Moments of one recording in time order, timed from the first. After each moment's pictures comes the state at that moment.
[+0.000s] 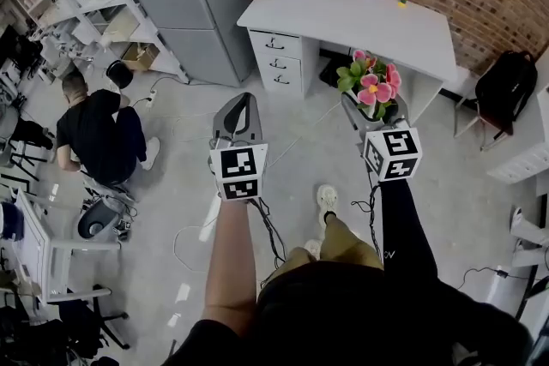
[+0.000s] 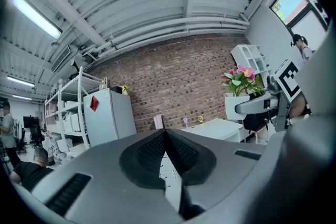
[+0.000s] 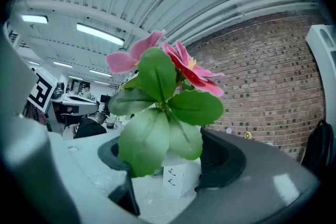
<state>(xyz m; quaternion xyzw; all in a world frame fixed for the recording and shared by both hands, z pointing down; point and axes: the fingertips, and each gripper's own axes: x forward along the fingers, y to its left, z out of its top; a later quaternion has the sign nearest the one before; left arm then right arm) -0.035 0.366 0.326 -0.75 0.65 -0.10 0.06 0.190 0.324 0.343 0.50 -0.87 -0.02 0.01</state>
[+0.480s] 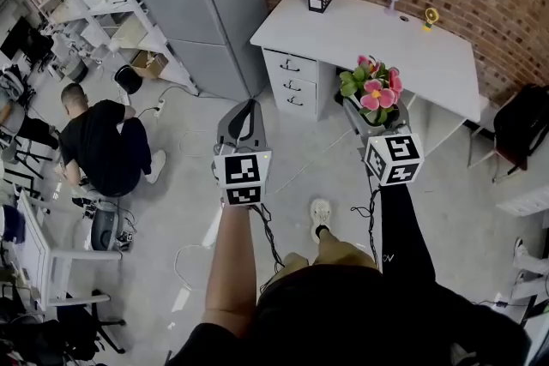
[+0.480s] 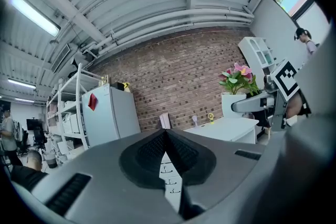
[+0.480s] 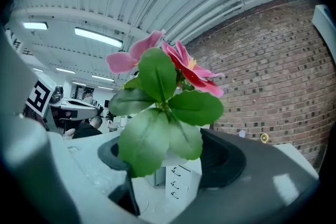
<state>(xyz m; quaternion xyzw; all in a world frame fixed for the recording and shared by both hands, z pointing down) -0.073 0.235 0.337 -0.74 0.67 -0.11 0.06 0.143 0.177 0.351 0.47 -0.88 -0.01 -0.01</state>
